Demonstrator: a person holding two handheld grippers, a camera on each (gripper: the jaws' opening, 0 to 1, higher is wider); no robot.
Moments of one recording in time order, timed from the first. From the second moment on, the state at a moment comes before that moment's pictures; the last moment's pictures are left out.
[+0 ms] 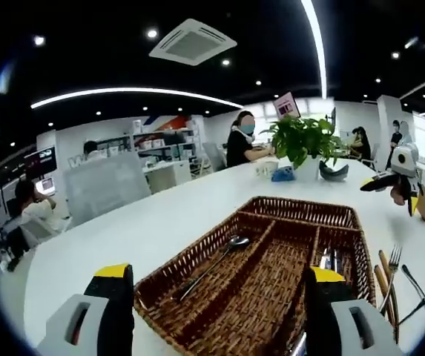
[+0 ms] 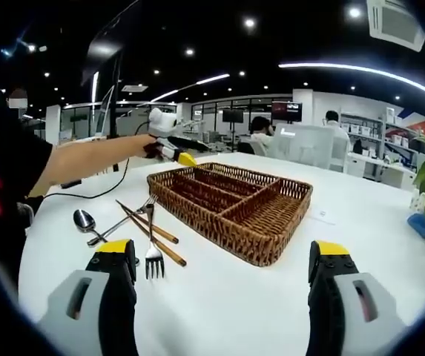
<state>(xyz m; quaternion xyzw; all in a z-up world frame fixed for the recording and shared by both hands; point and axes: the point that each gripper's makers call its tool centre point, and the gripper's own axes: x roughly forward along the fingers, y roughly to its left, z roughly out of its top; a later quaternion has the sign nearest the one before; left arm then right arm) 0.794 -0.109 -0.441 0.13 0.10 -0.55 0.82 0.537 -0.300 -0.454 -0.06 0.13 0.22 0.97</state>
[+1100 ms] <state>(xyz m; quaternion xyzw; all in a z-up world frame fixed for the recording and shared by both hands) 0.645 -0.051 -0.462 0.12 0.08 -0.55 0.82 0.539 -0.304 -0.463 -0.05 0.12 0.24 0.96</state>
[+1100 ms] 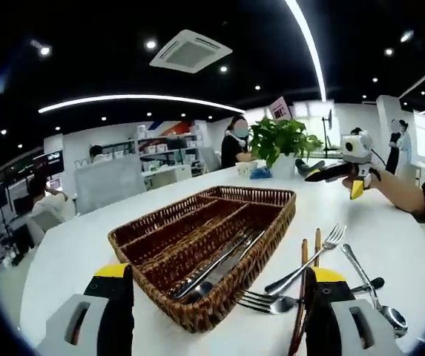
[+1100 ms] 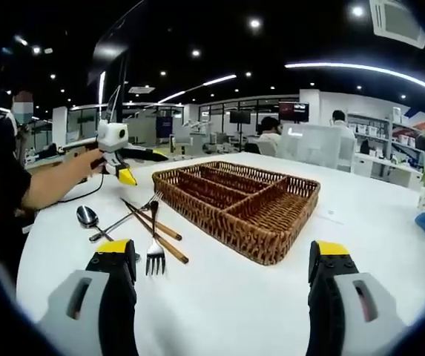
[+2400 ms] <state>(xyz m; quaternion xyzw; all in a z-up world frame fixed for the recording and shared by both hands) 0.606 -0.005 -0.429 0.10 0.04 -0.54 0.84 0.530 -0.294 -0.446 -0.08 0.10 0.28 0.95</state>
